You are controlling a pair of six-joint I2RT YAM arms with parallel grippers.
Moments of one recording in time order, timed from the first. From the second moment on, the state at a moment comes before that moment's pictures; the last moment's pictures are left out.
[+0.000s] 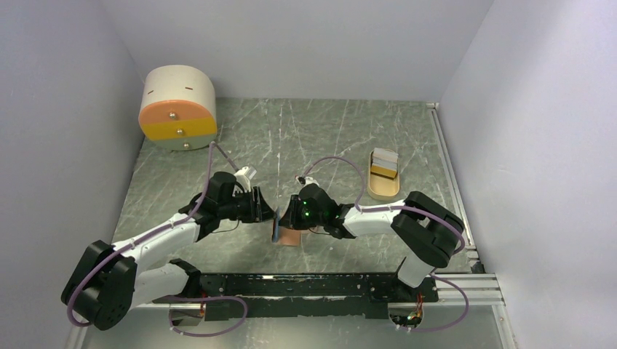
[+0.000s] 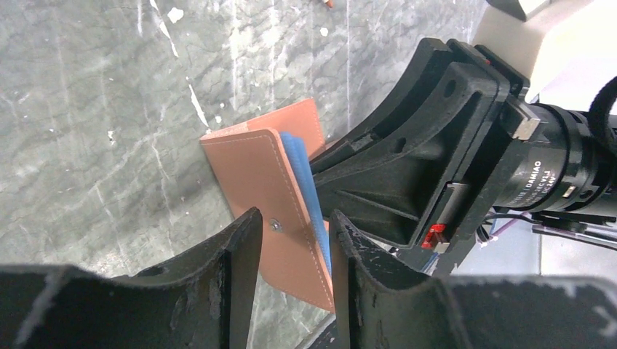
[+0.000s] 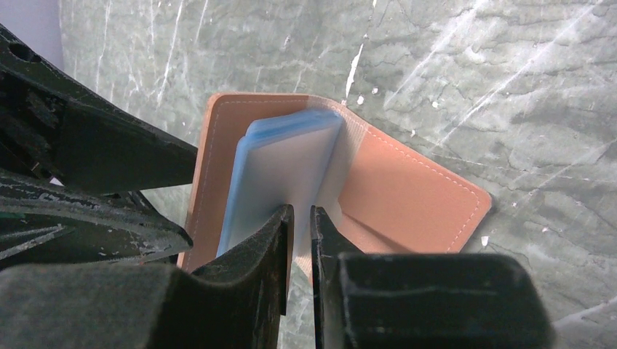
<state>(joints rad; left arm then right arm) -0.52 1.12 0.44 0.03 0.42 -0.61 0.96 1.64 0.67 0.32 -0.08 0.88</state>
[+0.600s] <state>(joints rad) -0.52 1.16 0.44 0.05 0.43 -0.61 0.96 1.66 0.70 0.32 -0.09 0.88</state>
